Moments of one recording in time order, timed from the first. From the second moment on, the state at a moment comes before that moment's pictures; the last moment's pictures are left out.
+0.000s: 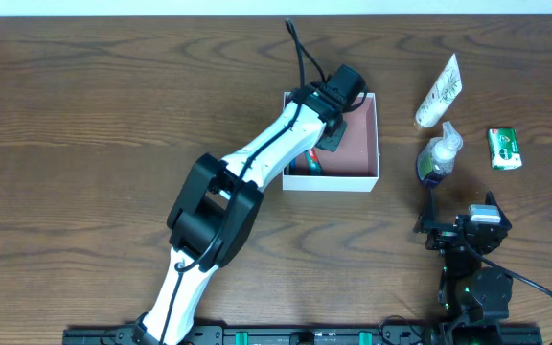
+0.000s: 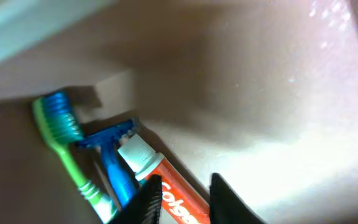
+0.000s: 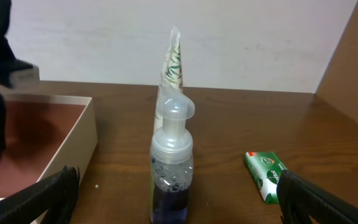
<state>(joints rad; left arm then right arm) -0.67 2.26 1.85 -0.84 -0.17 -0.20 0.05 0.01 0.01 -0.06 0.15 -0.03</state>
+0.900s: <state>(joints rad) -0.29 1.72 1.86 -1.00 -0.22 -0.22 0.05 0.01 0.01 -0.06 0.15 -0.03</state>
